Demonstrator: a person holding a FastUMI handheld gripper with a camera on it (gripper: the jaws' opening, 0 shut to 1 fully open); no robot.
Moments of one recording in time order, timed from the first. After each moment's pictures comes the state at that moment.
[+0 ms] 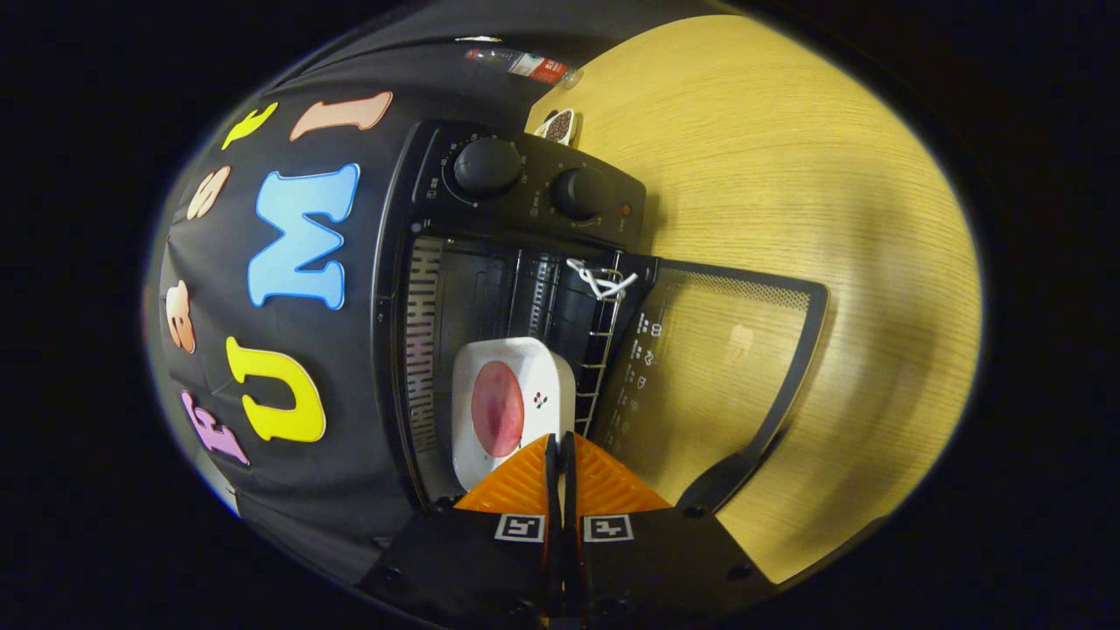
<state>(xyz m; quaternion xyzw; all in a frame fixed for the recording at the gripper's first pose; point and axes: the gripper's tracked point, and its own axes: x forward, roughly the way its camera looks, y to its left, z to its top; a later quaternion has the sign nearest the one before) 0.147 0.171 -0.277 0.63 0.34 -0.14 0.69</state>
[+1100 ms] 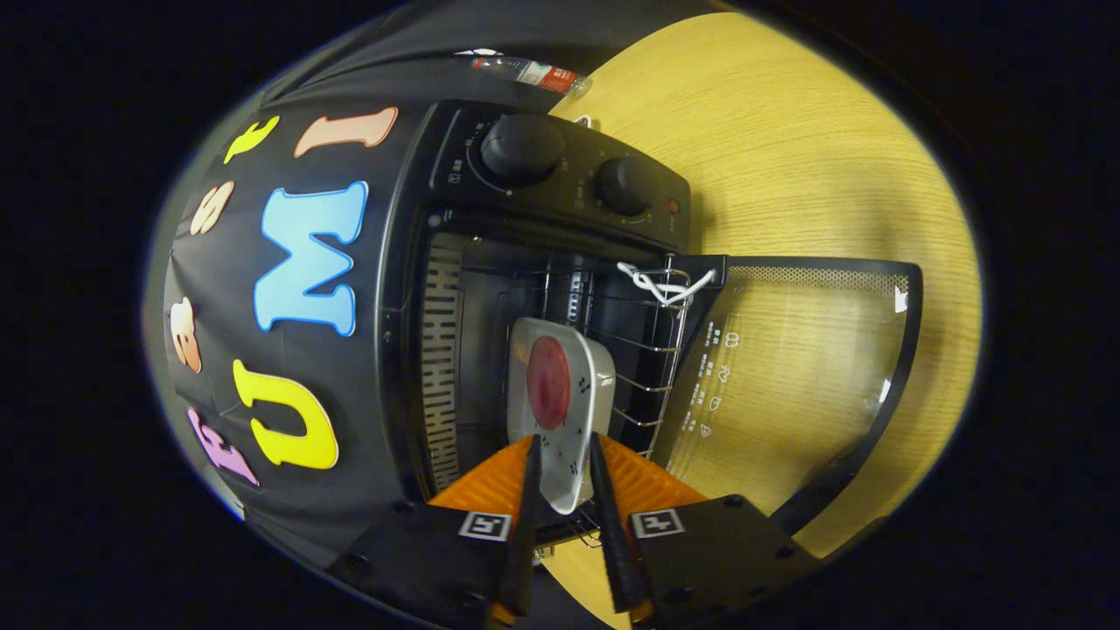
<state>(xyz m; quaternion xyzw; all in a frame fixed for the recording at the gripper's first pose) 0.185 0.191 -0.266 0.64 0.30 -0.12 0.70</state>
